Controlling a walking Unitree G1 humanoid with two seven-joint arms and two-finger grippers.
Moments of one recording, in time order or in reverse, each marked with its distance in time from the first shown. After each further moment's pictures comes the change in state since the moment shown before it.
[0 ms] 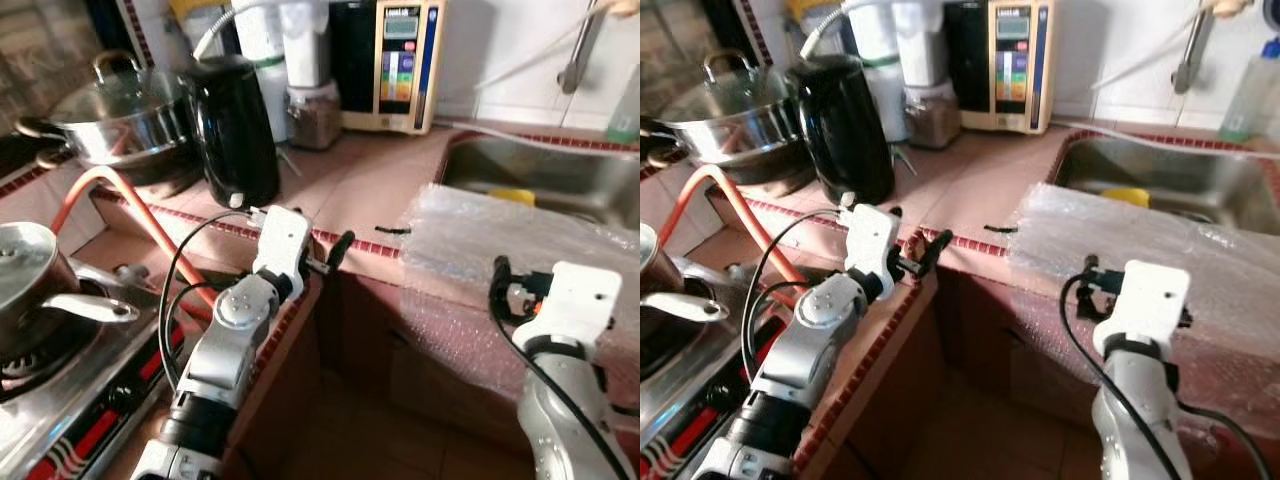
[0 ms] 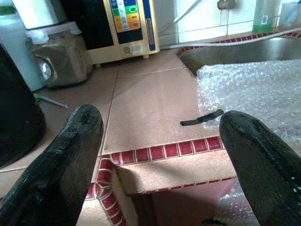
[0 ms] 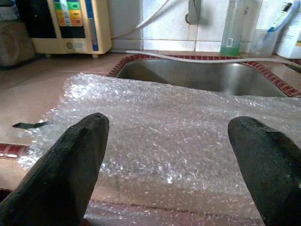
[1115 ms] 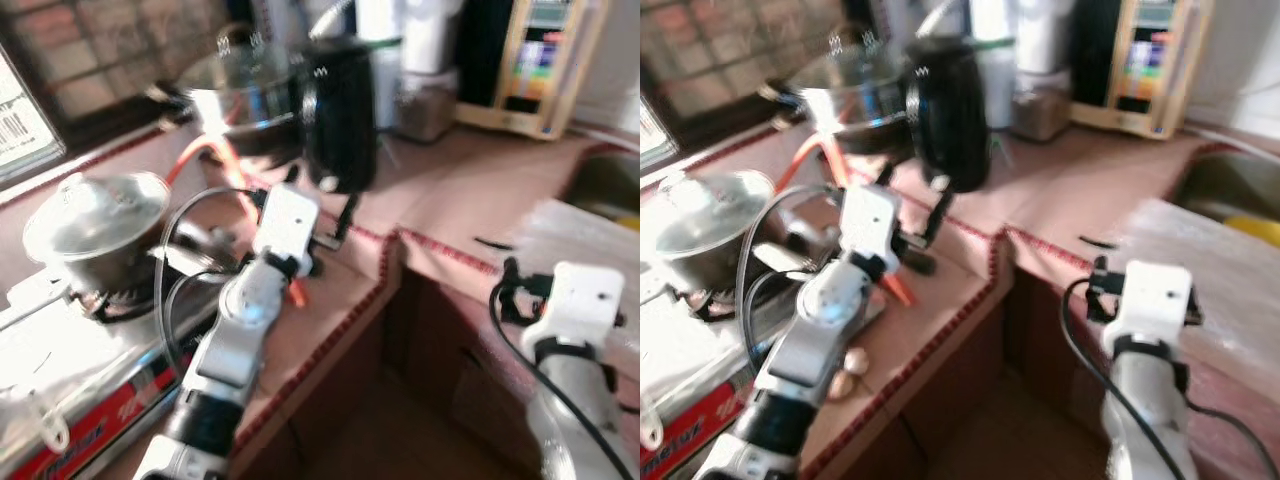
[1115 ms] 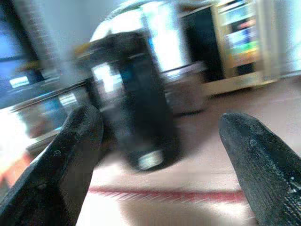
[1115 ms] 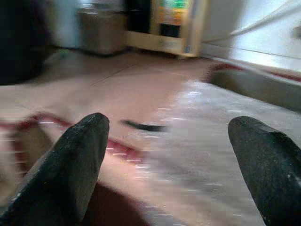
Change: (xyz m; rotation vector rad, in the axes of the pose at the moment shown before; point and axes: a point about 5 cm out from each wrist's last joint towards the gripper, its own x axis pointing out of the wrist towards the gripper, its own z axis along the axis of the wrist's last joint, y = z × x) left arm -0.004 0.009 0.034 0.191 -0.231 0.169; right arm -0.001 0.003 -0.002 -0.067 -0.011 0.024
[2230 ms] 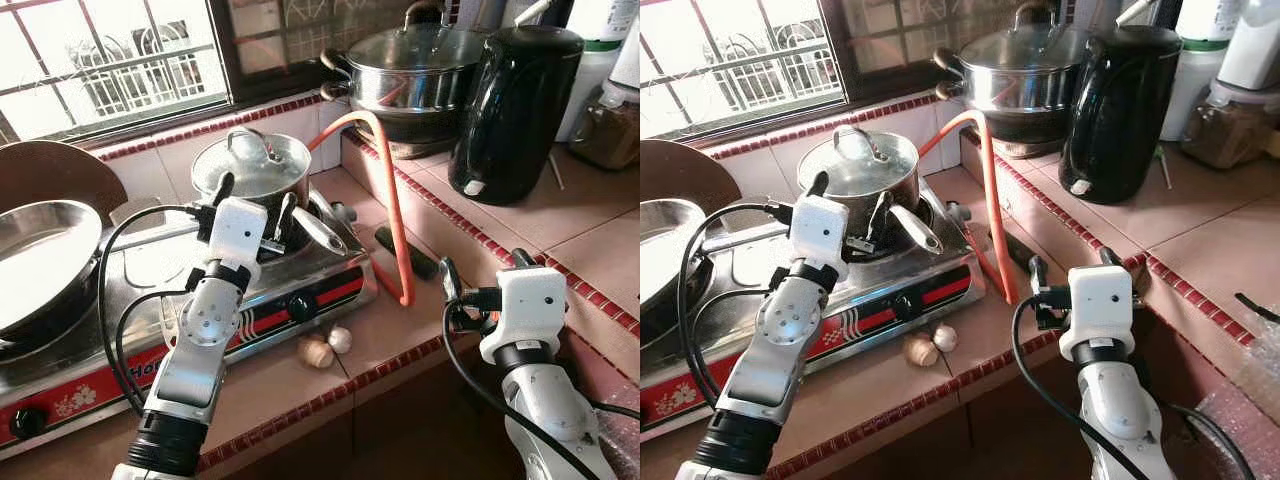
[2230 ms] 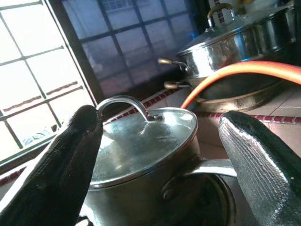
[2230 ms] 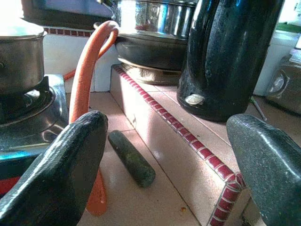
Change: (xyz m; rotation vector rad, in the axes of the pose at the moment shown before) left arm -0.026 0.030 -0.012 0.111 0.039 0.177; right arm -0.015 0.026 0.008 -0.047 -0.112 0.284
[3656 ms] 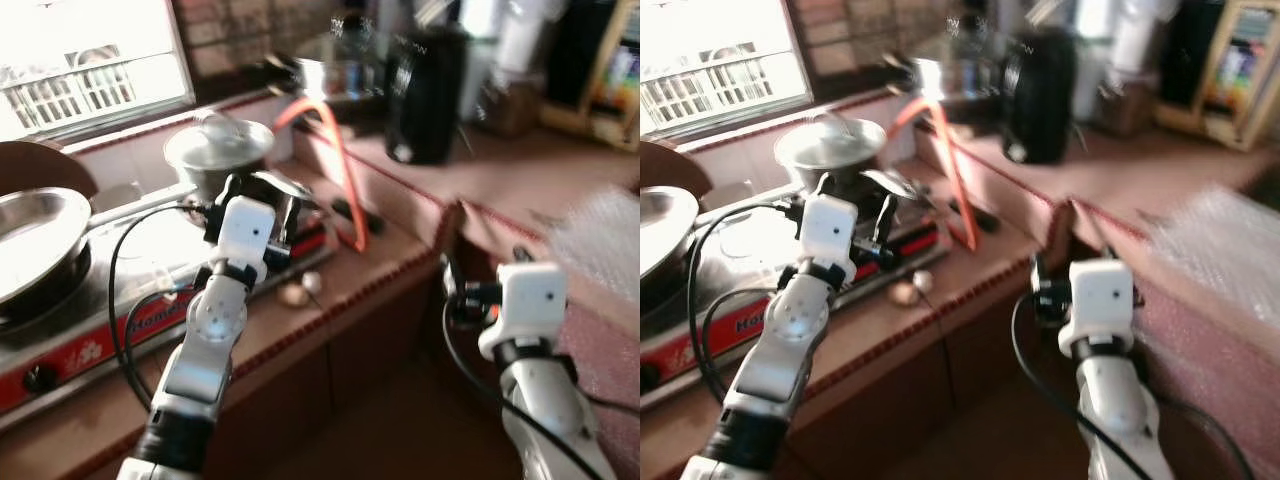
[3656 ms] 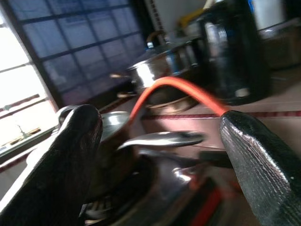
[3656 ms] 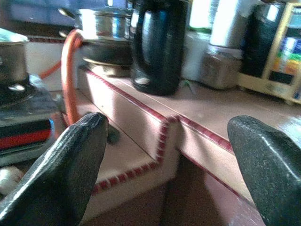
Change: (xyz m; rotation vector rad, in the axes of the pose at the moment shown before) left arm 0.005 -0.008 -0.002 -0.004 0.036 -0.017; right arm 0.005 -0.001 0.002 0.013 -0.010 -0.016
